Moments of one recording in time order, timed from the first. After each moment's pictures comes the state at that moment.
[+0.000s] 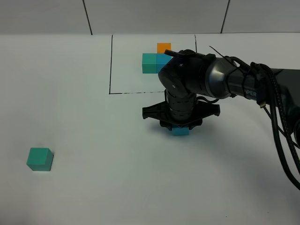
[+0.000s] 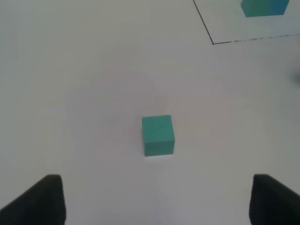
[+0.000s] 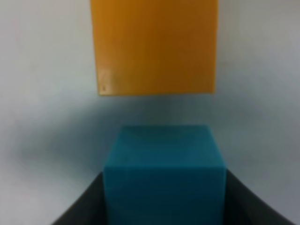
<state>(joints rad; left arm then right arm) -0.11 -0.01 -0.50 -0.05 1.04 0.01 0.74 2.14 -1.48 -0.23 0.88 0.81</state>
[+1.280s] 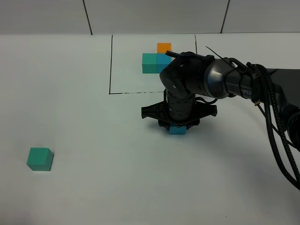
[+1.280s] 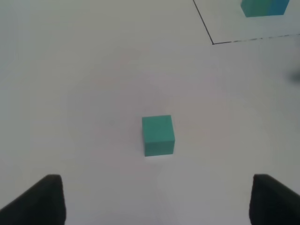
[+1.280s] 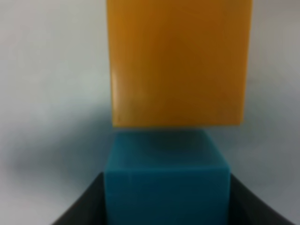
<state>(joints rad) -0.11 -0.01 -0.50 -0.05 1.04 0.01 0.72 2.17 -1.49 -0.20 0.82 0.78</state>
